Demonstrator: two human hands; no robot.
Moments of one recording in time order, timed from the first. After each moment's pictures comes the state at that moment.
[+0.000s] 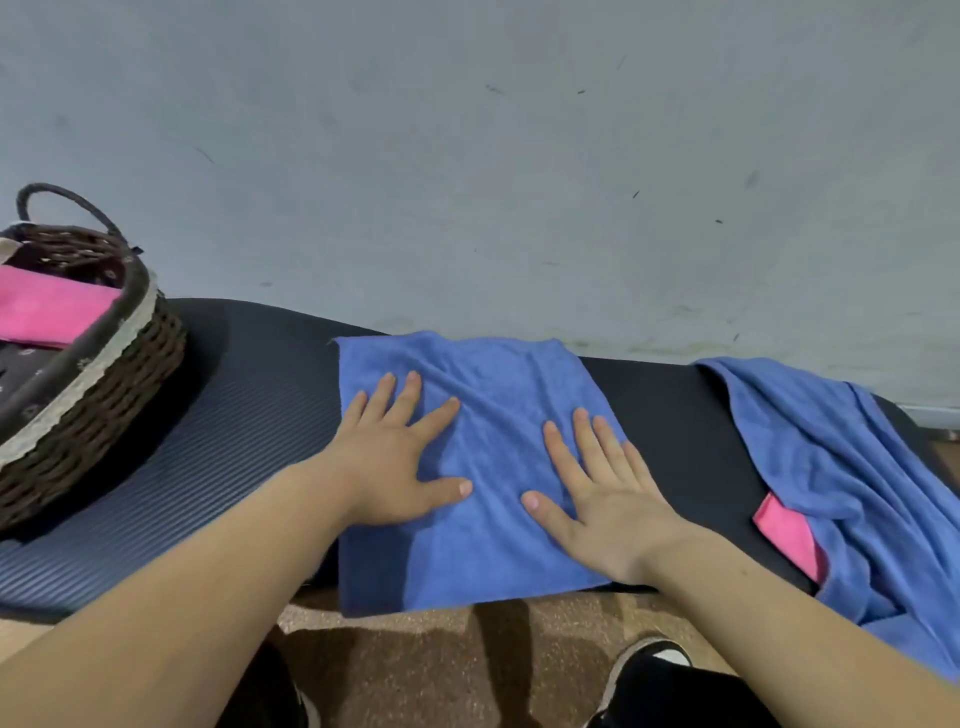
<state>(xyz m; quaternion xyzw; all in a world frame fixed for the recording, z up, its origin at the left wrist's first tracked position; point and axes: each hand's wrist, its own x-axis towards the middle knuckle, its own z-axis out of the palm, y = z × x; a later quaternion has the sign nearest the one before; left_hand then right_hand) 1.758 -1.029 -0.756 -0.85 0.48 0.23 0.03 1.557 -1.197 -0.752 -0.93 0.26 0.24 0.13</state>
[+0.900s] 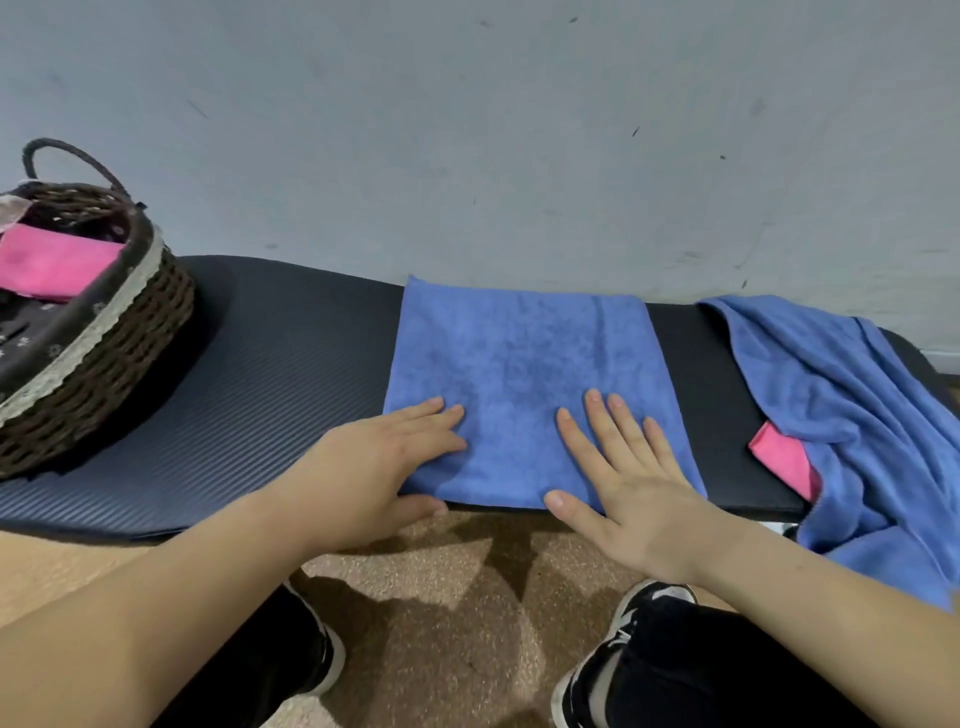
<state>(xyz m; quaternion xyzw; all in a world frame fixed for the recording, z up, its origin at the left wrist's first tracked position) 1.716 -0.965 -0.765 -0.75 0.64 0.10 -0.14 1.494 -1.180 -0.767 -0.96 0.19 0.17 0.12</state>
